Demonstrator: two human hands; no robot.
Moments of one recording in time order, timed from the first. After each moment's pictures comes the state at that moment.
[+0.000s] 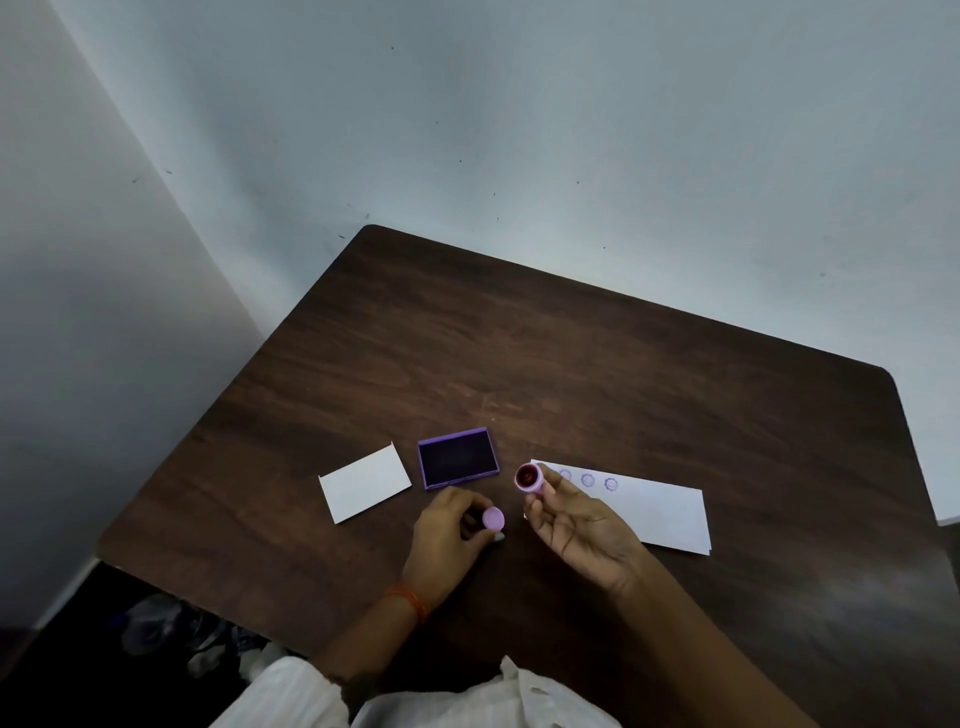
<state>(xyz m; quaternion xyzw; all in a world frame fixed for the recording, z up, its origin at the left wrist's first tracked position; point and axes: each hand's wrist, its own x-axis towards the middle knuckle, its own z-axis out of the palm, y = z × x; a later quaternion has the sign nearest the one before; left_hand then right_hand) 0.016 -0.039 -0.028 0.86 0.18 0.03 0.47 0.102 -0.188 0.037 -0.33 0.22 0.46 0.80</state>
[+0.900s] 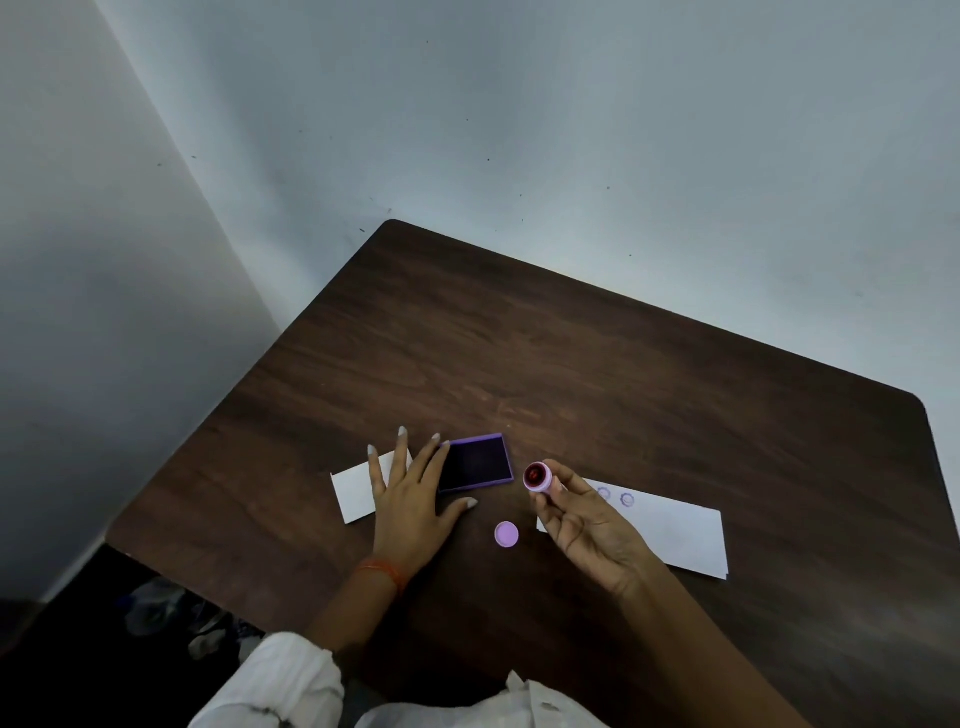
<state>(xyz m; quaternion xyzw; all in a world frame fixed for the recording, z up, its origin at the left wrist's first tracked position) 0.026 0.012 -0.039 0.96 0.19 0.09 0.17 0.108 -0.169 0.048 -0.38 0.18 0.44 0.80</state>
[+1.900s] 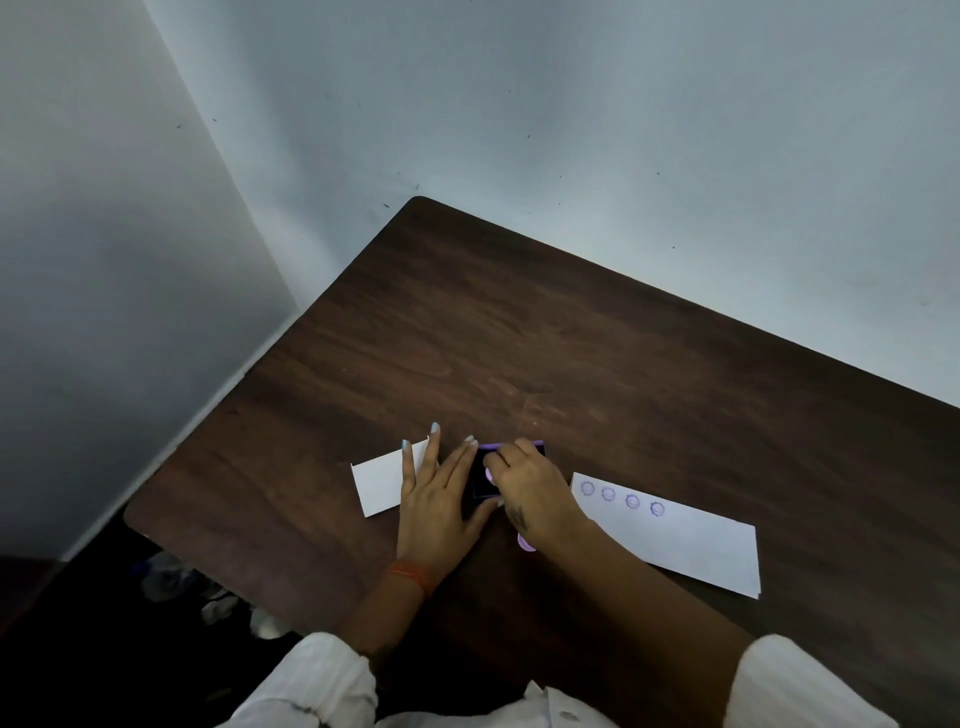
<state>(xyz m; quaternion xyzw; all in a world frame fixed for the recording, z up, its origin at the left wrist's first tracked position) 0.025 0.008 -0.053 0.96 0.16 0.14 0.20 0.116 -0.090 0.015 -0.85 -0.50 0.11 0.07</state>
